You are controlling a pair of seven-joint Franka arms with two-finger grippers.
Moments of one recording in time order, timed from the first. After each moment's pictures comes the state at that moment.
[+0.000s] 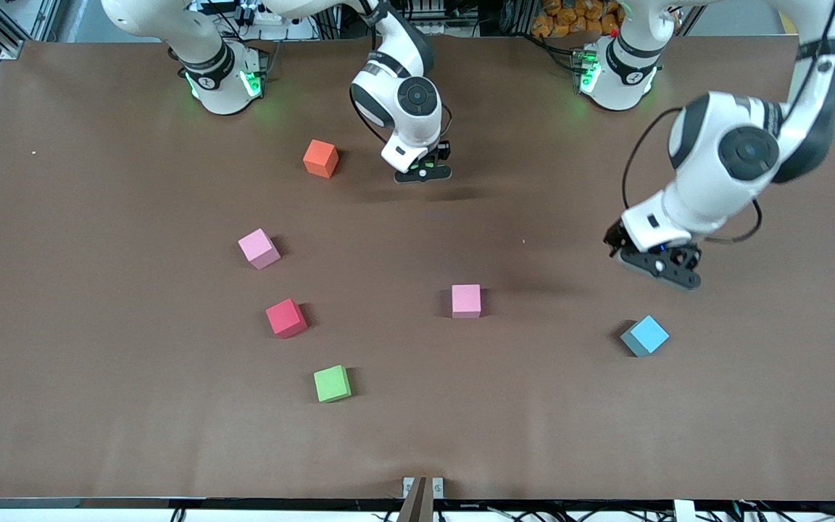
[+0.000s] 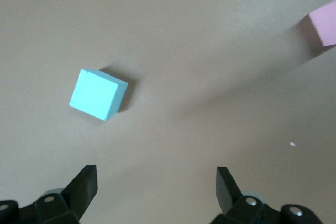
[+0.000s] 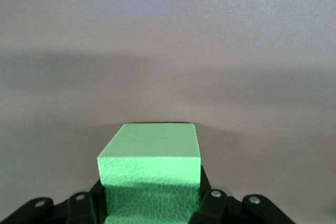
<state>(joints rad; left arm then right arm) 0.02 0.20 -0.23 -1.98 0.09 2.23 0.29 0.94 0.50 0.12 -1.97 0.18 2.36 0.83</state>
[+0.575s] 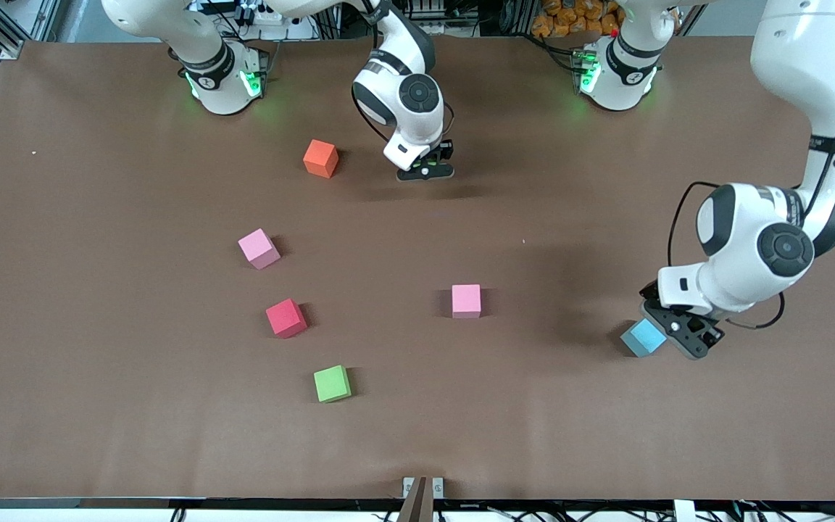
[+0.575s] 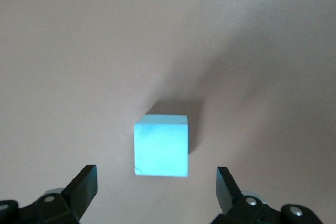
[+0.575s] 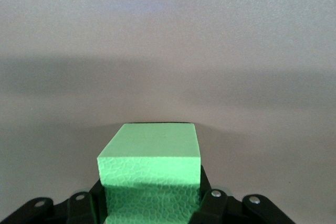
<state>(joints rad) 0.07 0.50 -0.18 -1.74 0.12 2.33 0.78 0.95 0.50 0.12 -1.97 0.18 2.37 0.85</state>
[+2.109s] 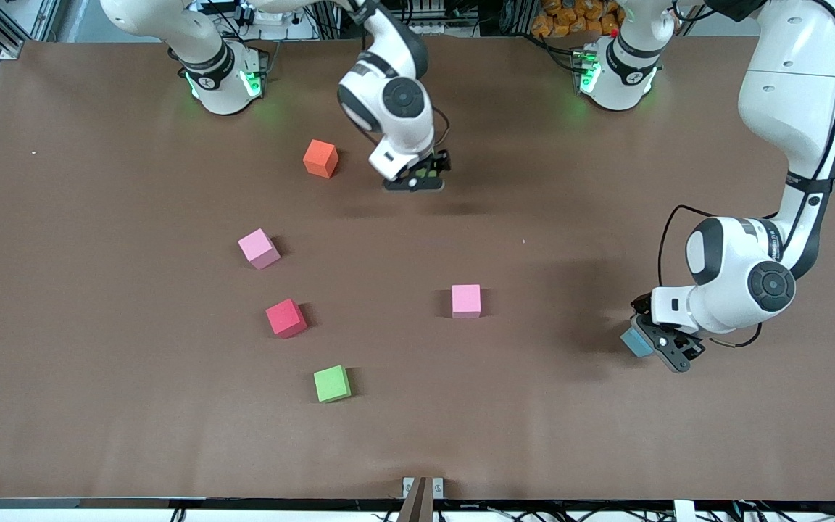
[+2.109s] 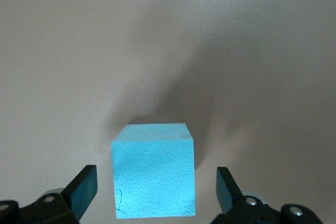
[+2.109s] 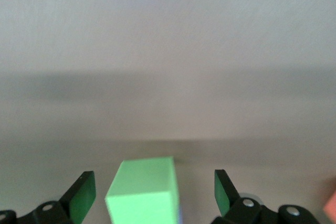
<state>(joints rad) 0.06 0.63 -0.14 -1.71 0.03 2.36 0.87 0.83 0.42 0.09 -1.94 0.16 2.29 0.80</state>
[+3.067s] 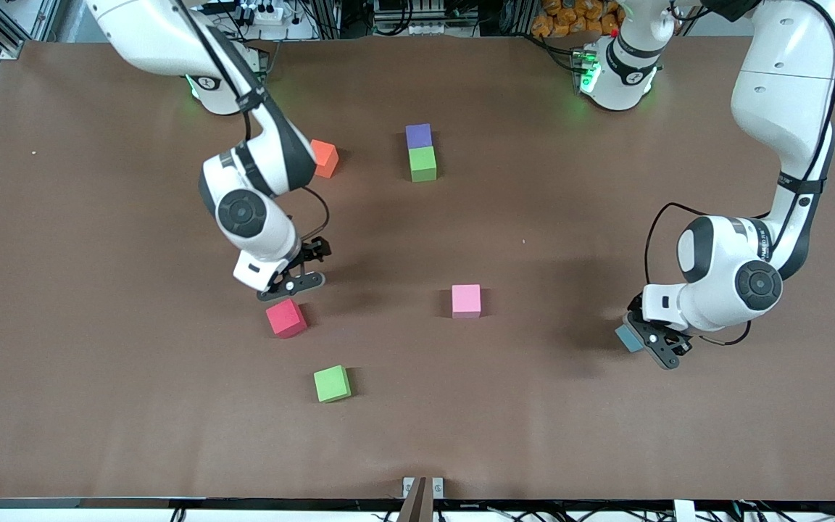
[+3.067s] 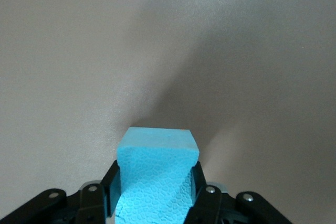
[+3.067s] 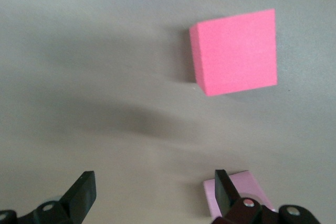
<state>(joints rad) 0.04 0.63 -0.13 -1.72 0.03 2.37 0.87 0.38 0.44 0.06 -1.90 0.00 2.20 0.10</state>
